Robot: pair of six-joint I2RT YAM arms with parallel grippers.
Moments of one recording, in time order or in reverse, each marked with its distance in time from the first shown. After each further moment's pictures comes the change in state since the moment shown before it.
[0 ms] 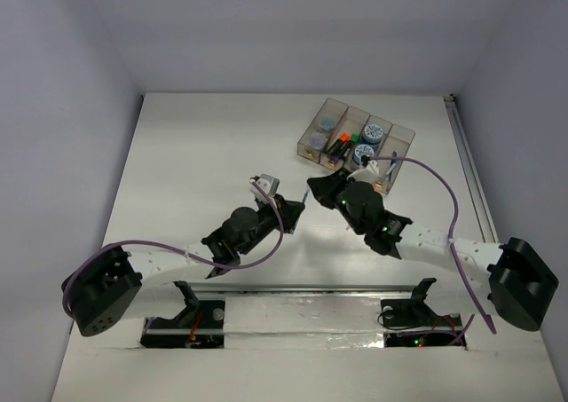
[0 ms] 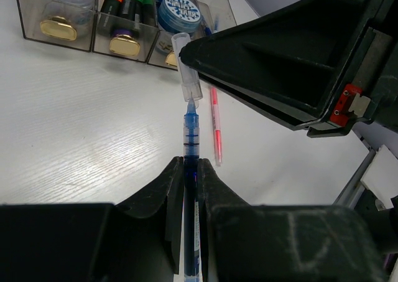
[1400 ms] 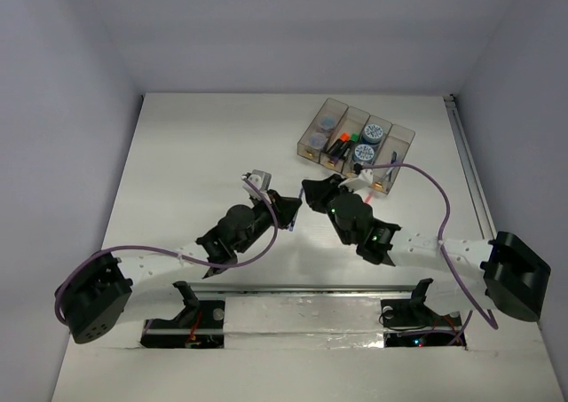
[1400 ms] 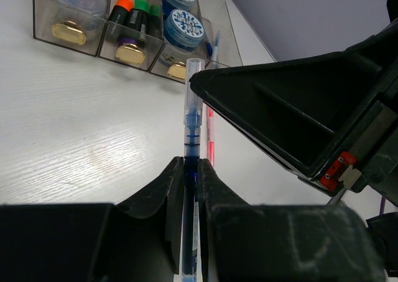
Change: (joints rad) left arm 0.021 -0.060 0.015 -0.061 -0.033 -0.082; right arm 0.143 0.048 0.002 0.114 0.232 -0.094
